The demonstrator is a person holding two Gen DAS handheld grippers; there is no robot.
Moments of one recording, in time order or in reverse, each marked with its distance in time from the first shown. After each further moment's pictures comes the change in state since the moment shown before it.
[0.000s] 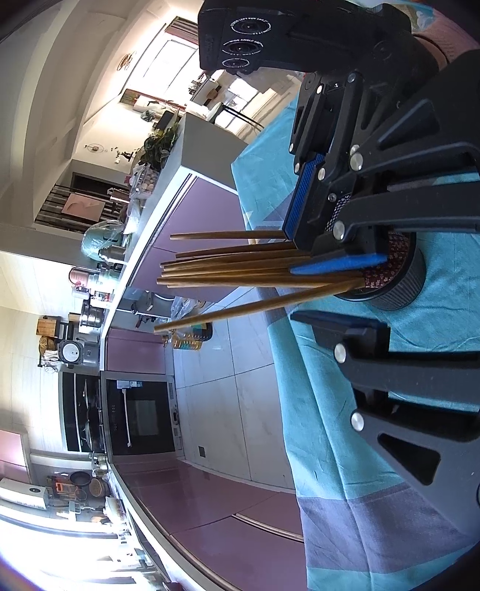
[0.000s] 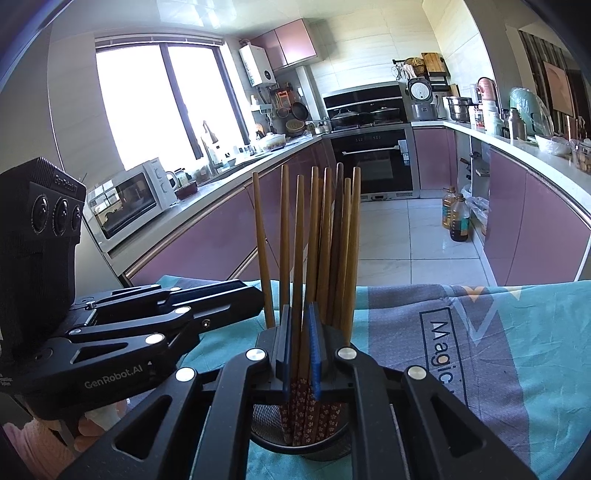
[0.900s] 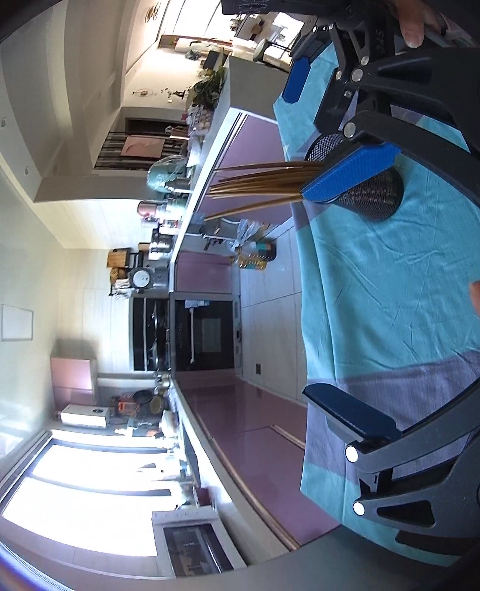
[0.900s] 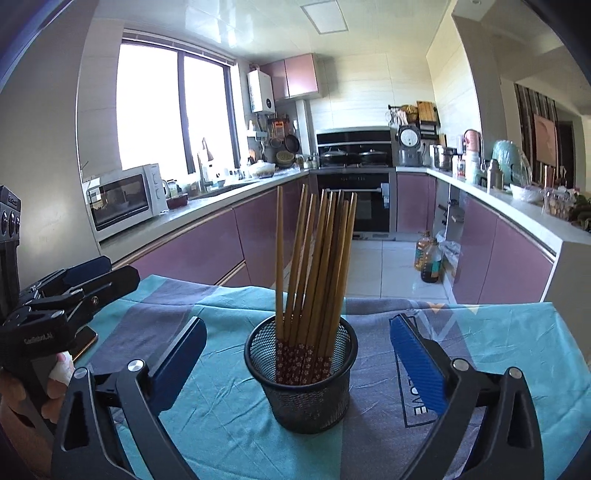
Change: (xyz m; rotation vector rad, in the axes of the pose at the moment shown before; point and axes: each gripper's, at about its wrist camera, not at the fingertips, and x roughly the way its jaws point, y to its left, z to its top) left arm -0.133 0.024 -0.079 -0.025 -0.319 0.334; right arm -0.057 0.034 -0.044 -0.130 -0.161 -0.134
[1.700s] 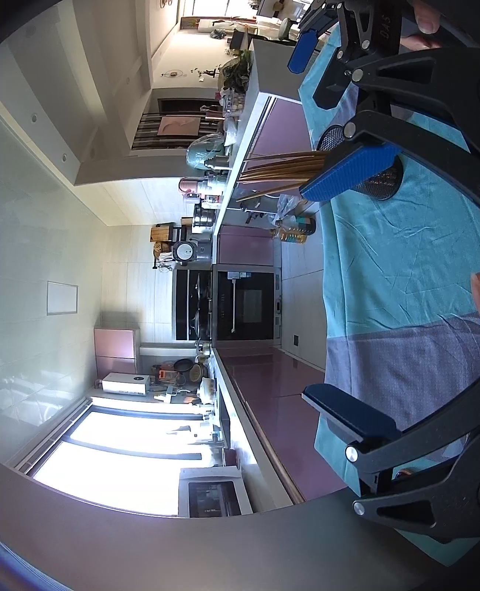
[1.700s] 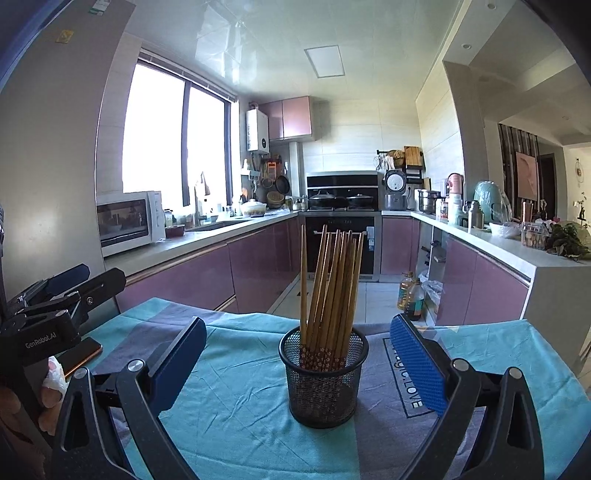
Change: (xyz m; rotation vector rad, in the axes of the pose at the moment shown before) left arm -0.088 0.010 -0.020 -0.010 -0.176 0.110; right arm -0.053 0.041 -0.012 -0.036 -0.178 -0.081
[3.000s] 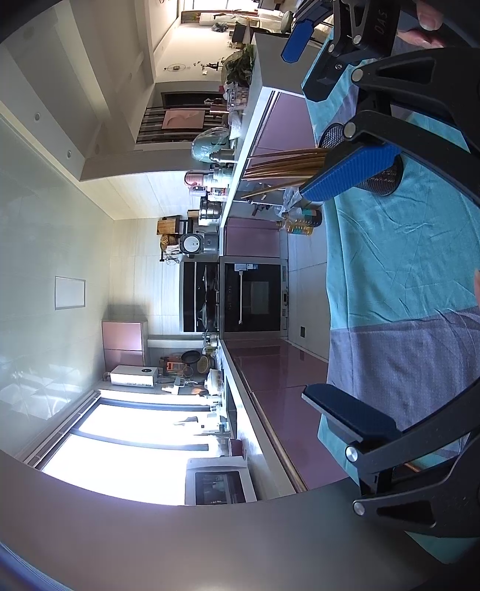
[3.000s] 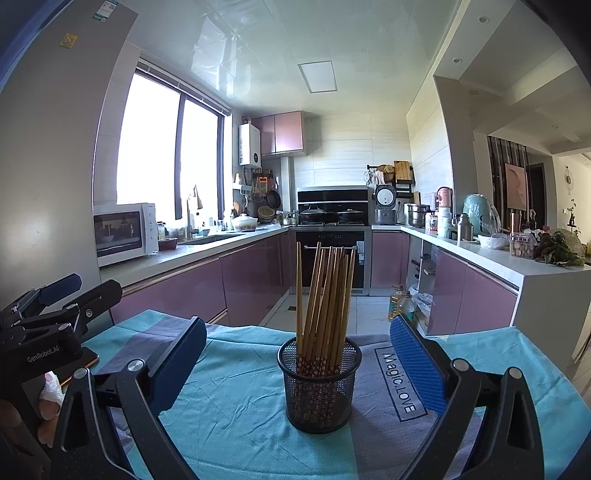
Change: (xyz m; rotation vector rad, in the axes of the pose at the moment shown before) left arm -0.010 -0.003 -0.005 0.004 -0.027 0.035; right arm -0.011 0.009 0.000 0.001 -0.049 -0.050
